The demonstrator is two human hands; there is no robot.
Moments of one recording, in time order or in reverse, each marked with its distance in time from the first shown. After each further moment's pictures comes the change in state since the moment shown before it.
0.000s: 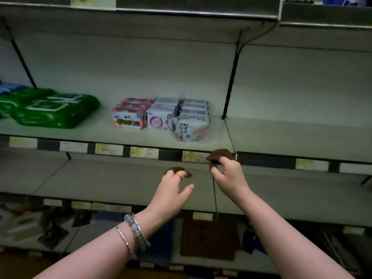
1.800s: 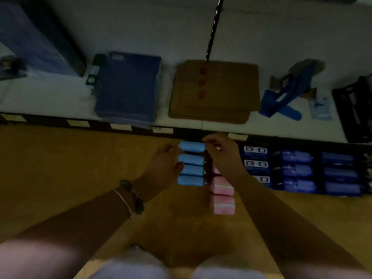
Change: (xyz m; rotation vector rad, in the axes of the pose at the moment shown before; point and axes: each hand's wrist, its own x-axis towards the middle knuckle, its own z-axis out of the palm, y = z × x) left_hand -0.224 -0.351 0.432 0.132 -0.580 -0.300; right_hand -0.410 0.337 0.282 0.243 -0.395 0.679
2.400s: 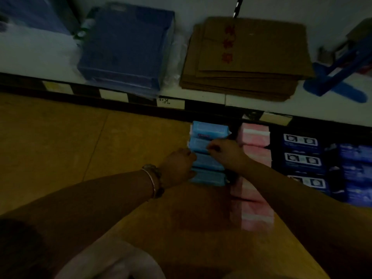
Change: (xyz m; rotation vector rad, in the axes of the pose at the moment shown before) left_hand 0.084 -0.140 0.185 0.407 -0.260 0.136; right_hand 0.061 0.207 0.118 -0.468 -0.370 -0.083
